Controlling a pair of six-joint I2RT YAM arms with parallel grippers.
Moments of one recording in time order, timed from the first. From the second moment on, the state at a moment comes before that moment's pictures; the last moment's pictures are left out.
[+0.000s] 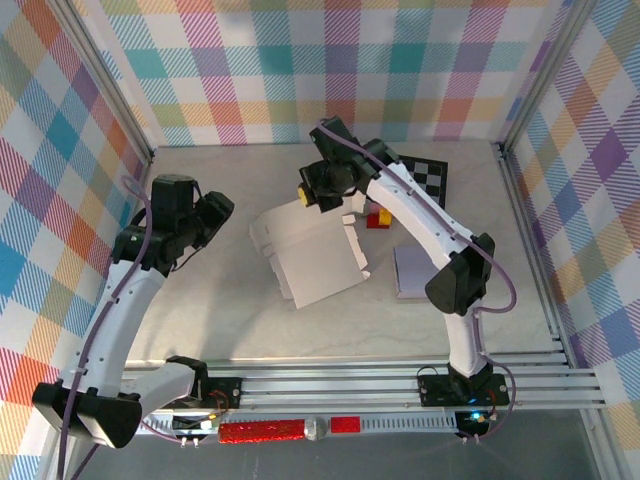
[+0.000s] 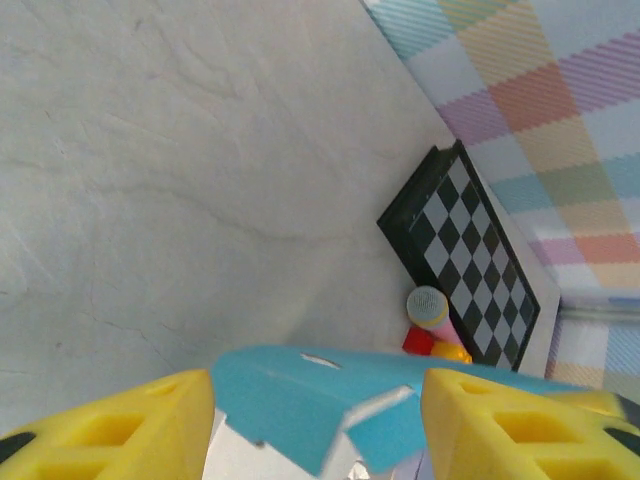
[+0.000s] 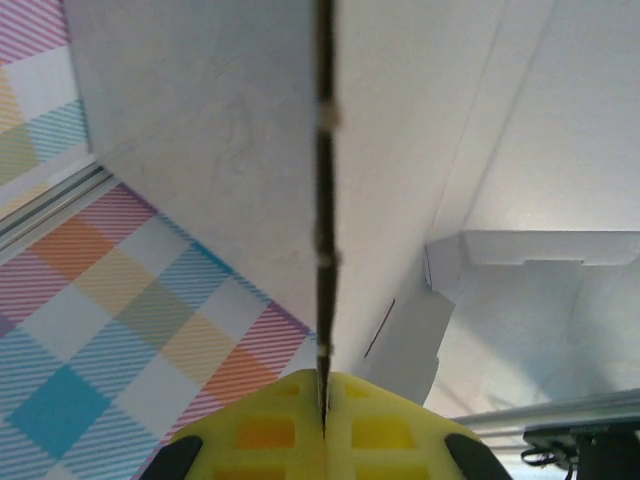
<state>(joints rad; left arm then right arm) -0.21 1.09 1.24 -0.85 0.03 -0.99 0.71 2.02 2.16 -1.09 -0.23 1.77</state>
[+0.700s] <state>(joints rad) -0.13 1.17 1.08 -0.74 0.19 -0.86 0.65 1.85 1.40 -0.13 -0.40 1.61</state>
